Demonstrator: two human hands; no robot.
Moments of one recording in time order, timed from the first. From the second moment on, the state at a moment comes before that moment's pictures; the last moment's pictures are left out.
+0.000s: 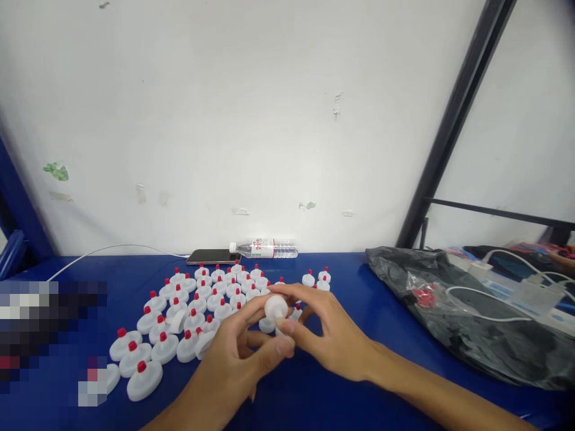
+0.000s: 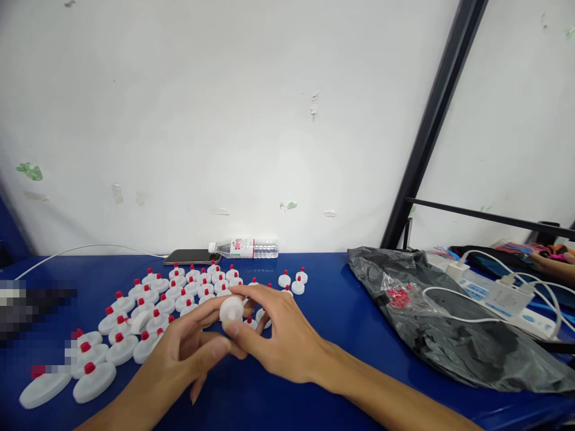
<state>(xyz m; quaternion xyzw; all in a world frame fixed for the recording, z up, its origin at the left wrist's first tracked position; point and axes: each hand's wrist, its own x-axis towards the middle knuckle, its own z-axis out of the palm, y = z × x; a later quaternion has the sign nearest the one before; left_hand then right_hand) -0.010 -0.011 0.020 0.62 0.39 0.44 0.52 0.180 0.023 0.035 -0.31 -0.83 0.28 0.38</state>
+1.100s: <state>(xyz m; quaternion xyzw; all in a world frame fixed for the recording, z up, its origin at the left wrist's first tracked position) -0.008 -0.027 0.022 0.60 0.38 0.43 0.56 0.175 0.017 0.028 -0.25 -0.78 0.44 0.36</state>
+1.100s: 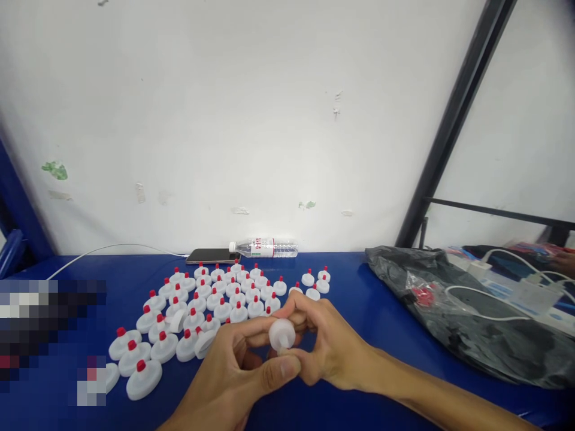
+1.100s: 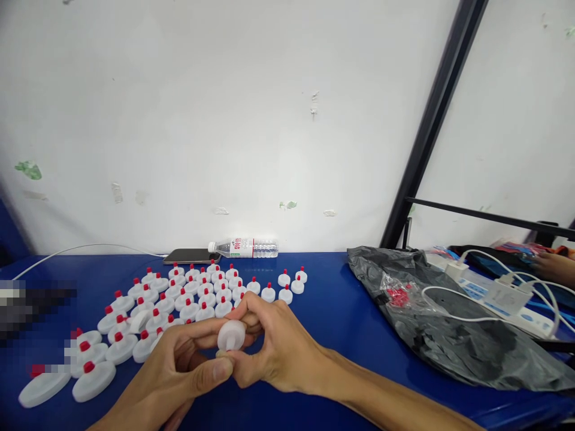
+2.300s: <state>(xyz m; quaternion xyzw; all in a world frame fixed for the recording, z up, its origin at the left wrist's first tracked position) -0.005 0.000 0.013 0.50 0.42 0.45 0.61 0.201 0.044 0.046 -0.31 -0.86 0.12 0.38</state>
